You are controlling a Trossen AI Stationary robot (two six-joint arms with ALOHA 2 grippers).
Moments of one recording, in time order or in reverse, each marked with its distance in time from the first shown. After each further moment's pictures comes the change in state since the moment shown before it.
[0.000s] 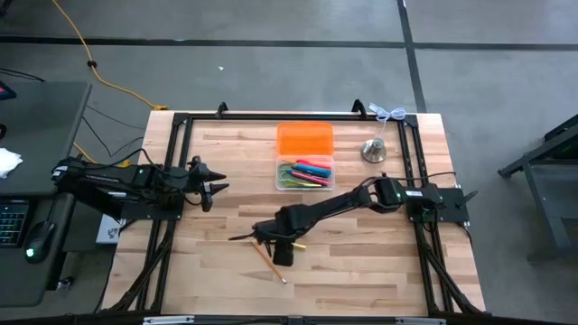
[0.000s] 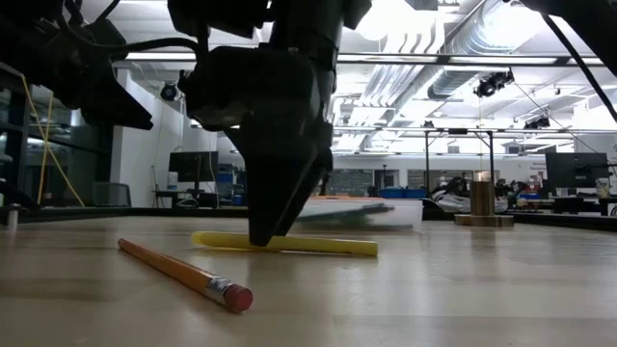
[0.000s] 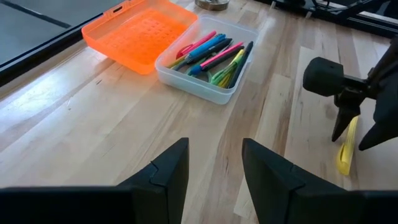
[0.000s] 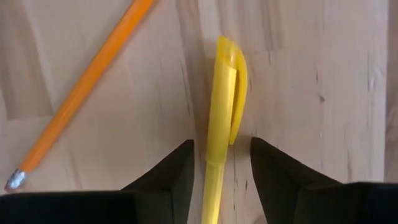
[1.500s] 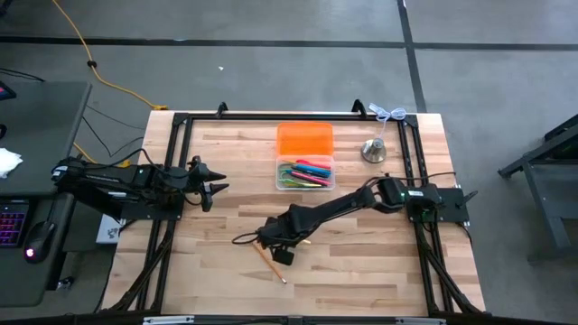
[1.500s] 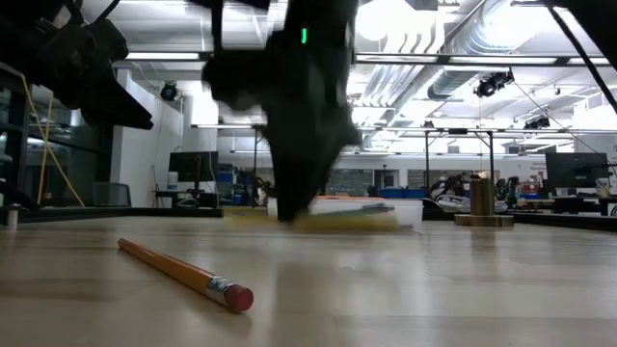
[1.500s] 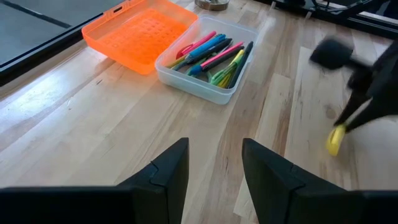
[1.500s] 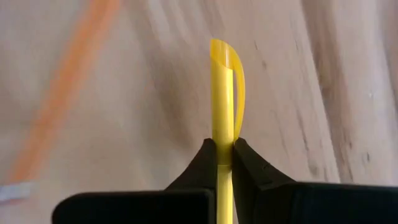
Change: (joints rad) left arm 0.000 0.000 0.000 0.000 0.001 0.000; right arm 0.015 -0.099 -0.017 -0.066 0.154 0.202
